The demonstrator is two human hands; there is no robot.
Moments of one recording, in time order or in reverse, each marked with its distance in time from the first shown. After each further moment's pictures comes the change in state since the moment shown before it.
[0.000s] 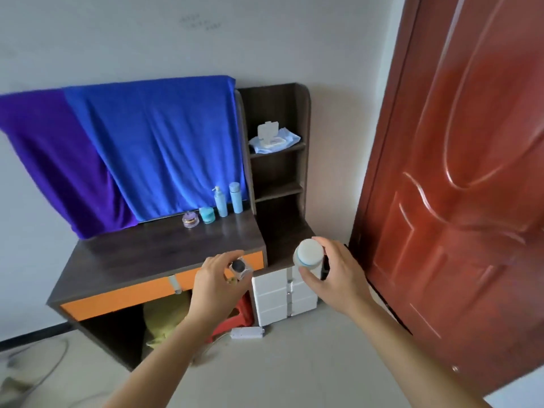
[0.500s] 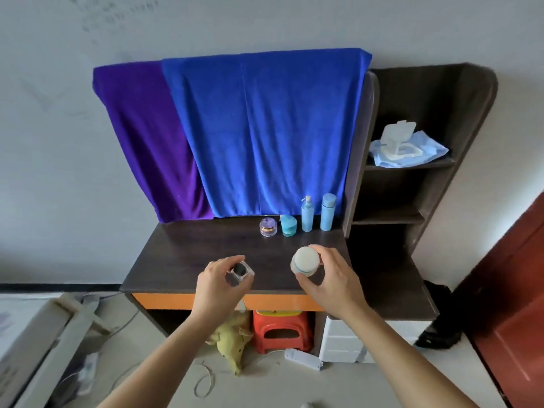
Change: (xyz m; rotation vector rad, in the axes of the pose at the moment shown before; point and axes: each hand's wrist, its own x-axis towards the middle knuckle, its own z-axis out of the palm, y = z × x) left_hand 0.156 -0.206 -0.055 0.115 0.175 -0.336; right_hand 0.203 -0.047 0.272 0.126 -0.305 -0.121
